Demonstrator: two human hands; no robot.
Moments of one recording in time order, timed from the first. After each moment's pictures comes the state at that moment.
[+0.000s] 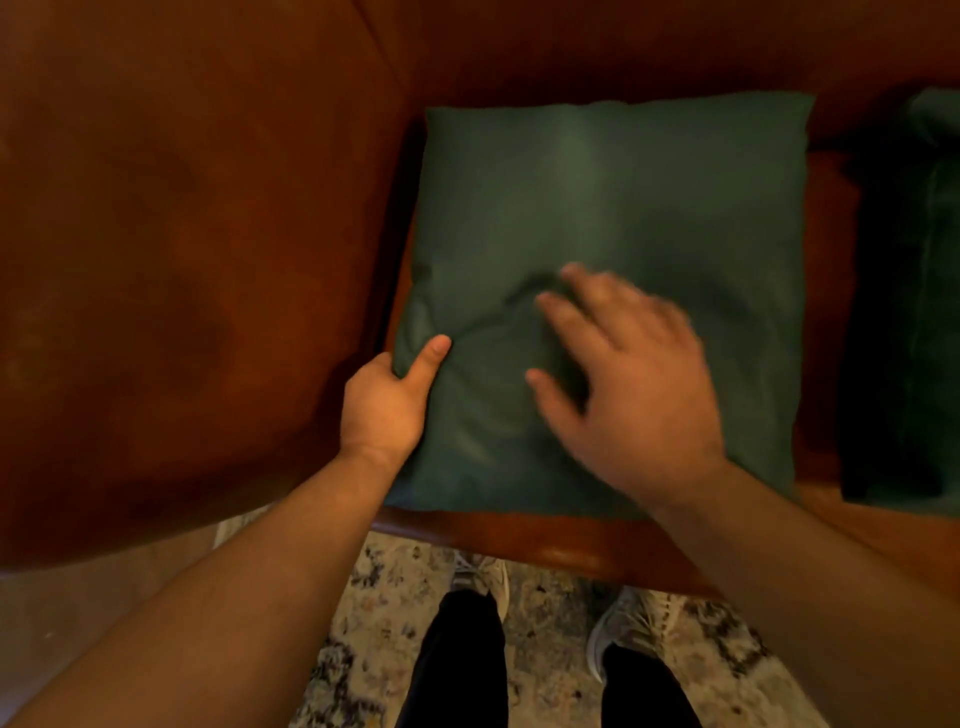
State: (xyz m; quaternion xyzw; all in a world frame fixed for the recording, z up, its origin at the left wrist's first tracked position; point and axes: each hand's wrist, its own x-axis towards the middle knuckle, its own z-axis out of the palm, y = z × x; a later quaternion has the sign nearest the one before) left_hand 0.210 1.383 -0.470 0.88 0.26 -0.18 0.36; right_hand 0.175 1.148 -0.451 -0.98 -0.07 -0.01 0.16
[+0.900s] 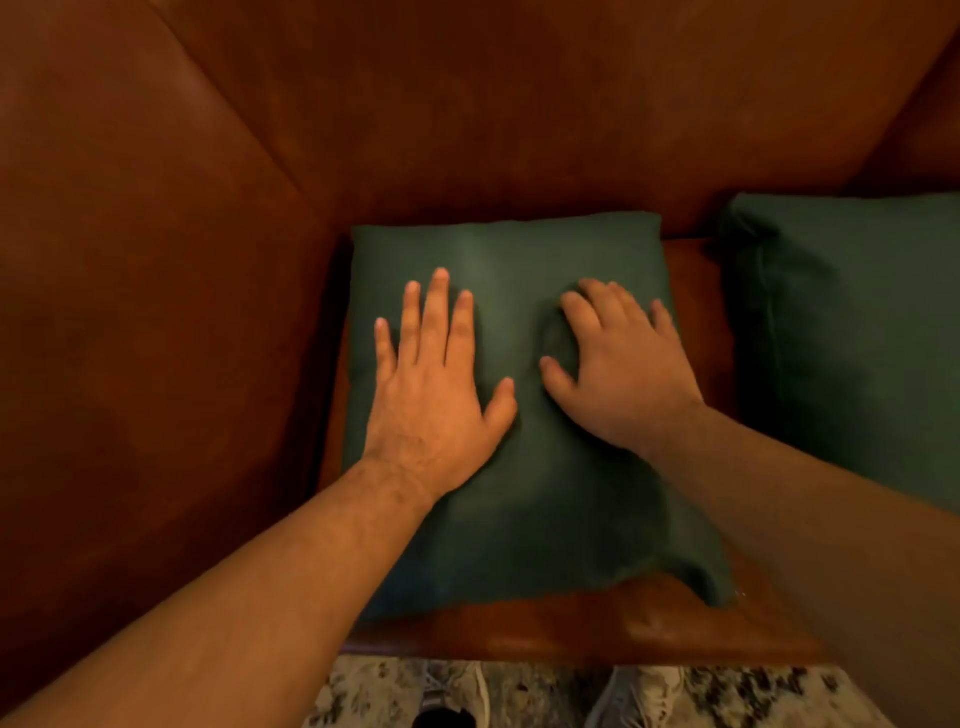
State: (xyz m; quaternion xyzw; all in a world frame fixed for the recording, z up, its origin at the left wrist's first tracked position) left_hand 0.262 1.279 -0.440 0.97 -0.21 -0.04 0.06; right_hand 0.240 1.073 -0.445 -0.99 0.05 0.06 0.10
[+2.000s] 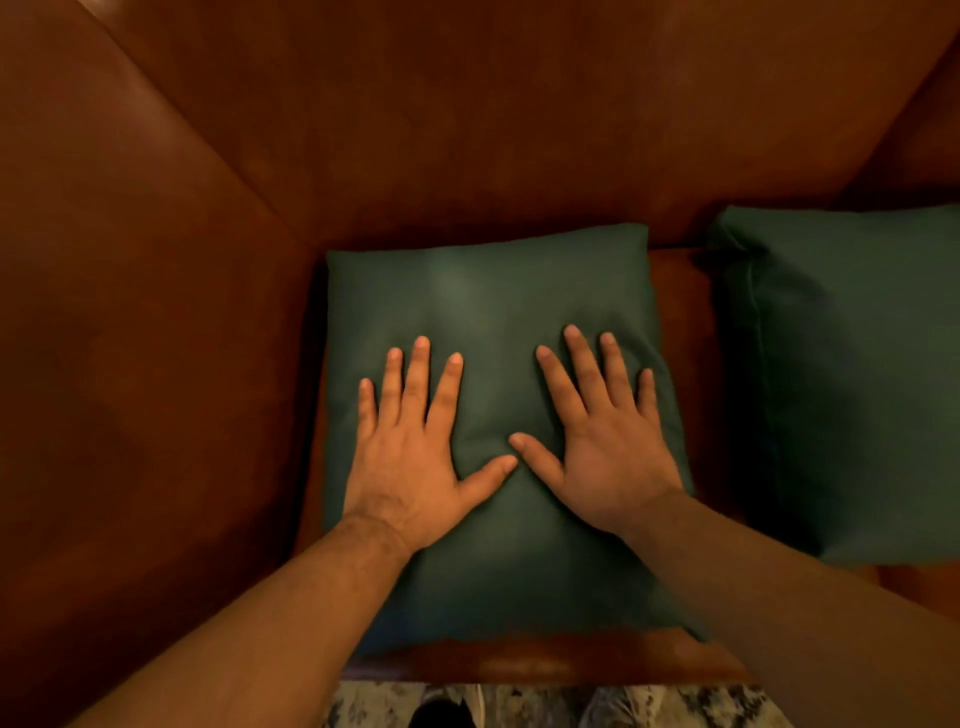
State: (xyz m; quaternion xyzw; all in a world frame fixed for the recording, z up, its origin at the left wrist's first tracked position) left_hand 0.254 1.295 -0.479 0.97 -0.23 -0.09 0.04; right_hand 0.201 1.077 -0.488 -0.99 0.03 0.09 0.12
